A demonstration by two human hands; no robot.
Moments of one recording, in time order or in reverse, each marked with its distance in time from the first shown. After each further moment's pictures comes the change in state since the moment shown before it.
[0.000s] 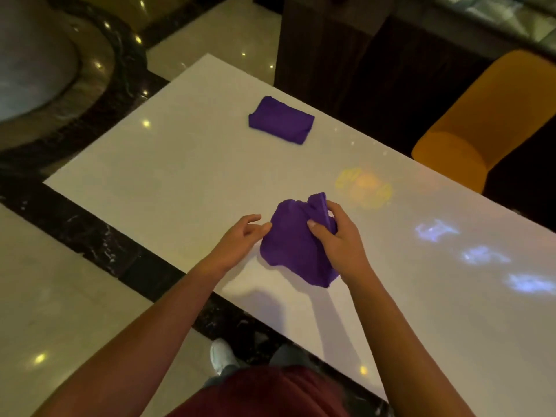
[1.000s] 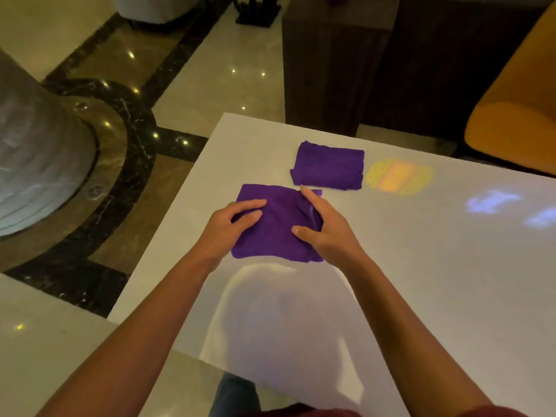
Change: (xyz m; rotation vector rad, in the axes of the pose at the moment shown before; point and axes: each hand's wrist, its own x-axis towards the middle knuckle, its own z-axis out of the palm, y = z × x) left_hand 0.167 0.112 -0.246 0.060 0.000 0.213; right_hand 0.223 -0.092 0.165 -0.115 -0.094 0.010
